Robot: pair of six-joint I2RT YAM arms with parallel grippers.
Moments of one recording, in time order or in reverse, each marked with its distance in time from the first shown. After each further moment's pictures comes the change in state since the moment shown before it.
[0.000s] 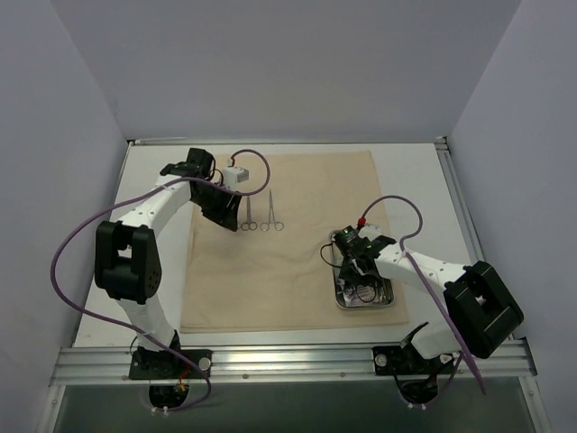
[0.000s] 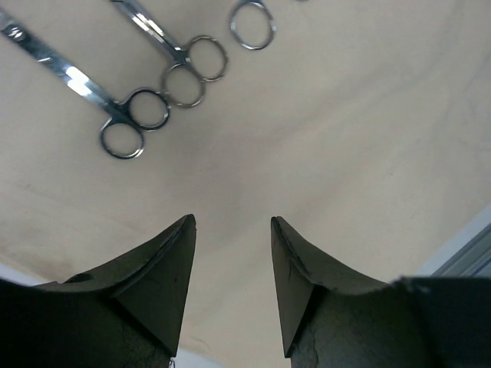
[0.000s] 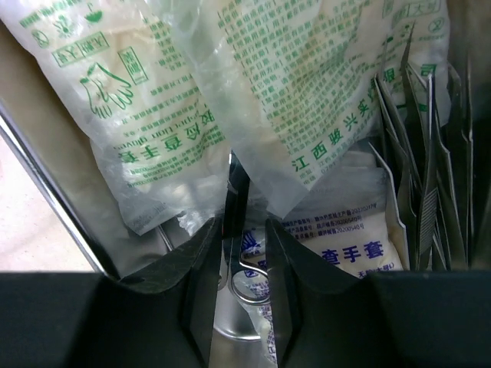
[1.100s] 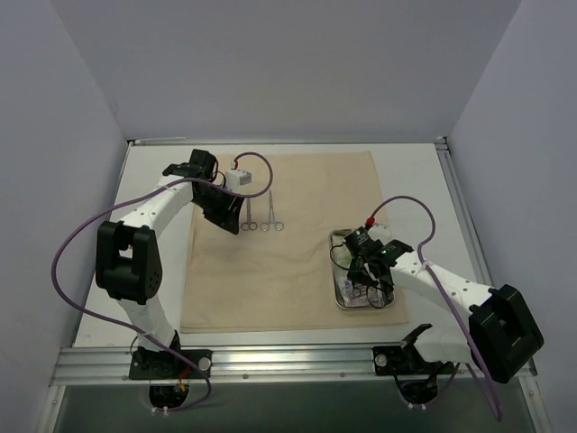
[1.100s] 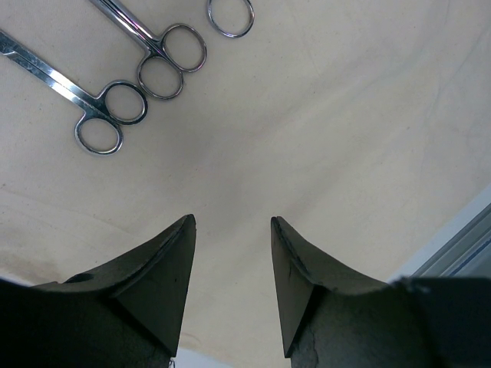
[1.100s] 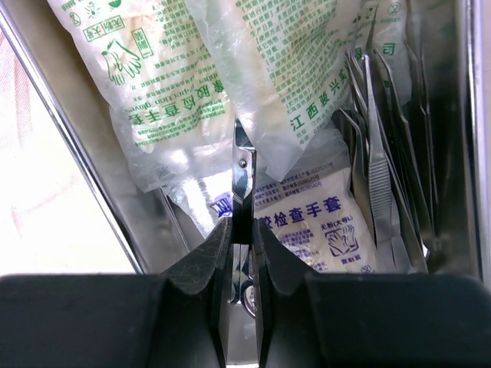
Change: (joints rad) left arm -0.034 -0.005 0.000 -0.039 0.010 0.011; right arm -0.020 -0.158 -0.030 -0.053 -0.026 -0.023
